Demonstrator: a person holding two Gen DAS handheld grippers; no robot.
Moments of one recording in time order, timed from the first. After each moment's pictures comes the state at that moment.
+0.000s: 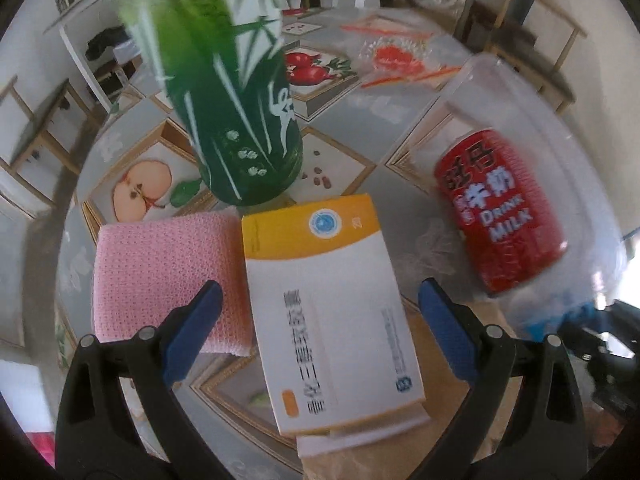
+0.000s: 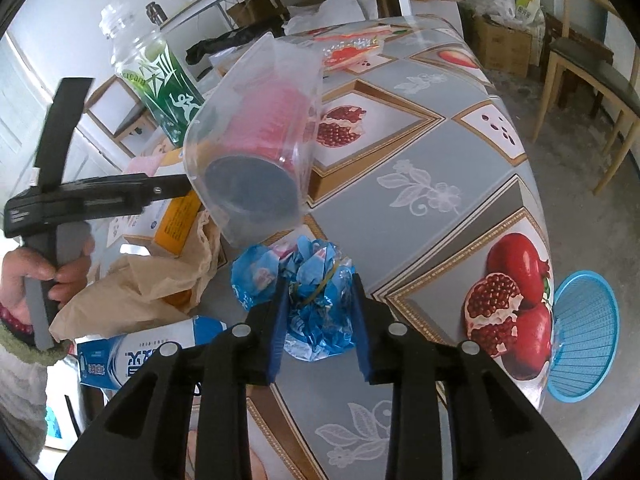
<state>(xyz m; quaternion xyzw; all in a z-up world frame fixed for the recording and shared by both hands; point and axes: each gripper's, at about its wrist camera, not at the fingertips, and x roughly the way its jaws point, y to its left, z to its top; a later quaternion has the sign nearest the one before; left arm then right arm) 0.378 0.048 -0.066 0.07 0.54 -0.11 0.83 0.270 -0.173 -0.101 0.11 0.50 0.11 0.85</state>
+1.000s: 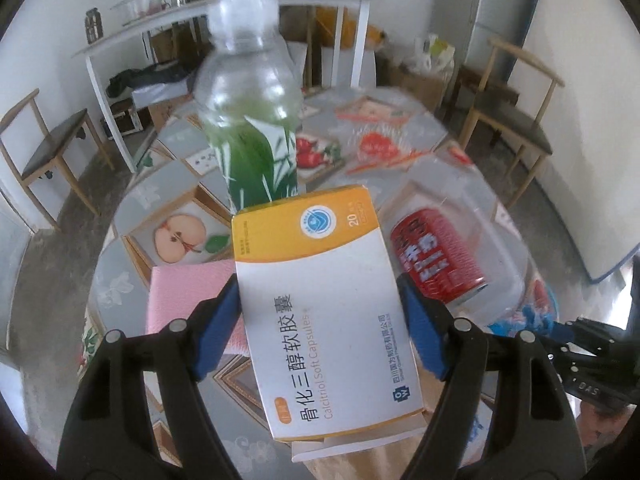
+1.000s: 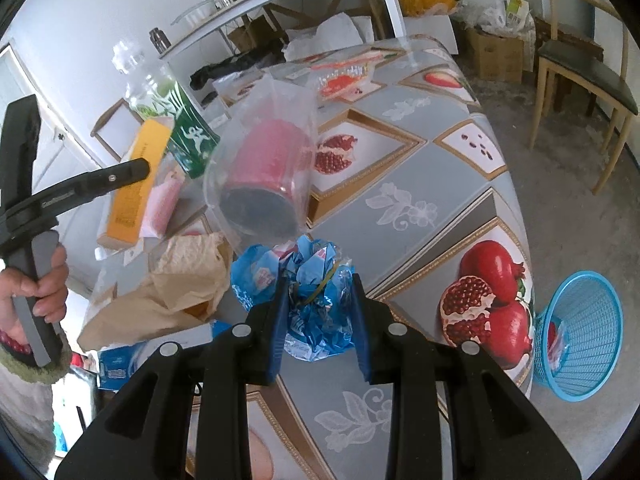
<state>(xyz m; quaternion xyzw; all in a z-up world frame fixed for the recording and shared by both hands) 0.329 0.065 0.015 0.02 0.43 -0.12 0.90 0.247 -0.188 -0.074 0.14 0.46 0.11 0.87</state>
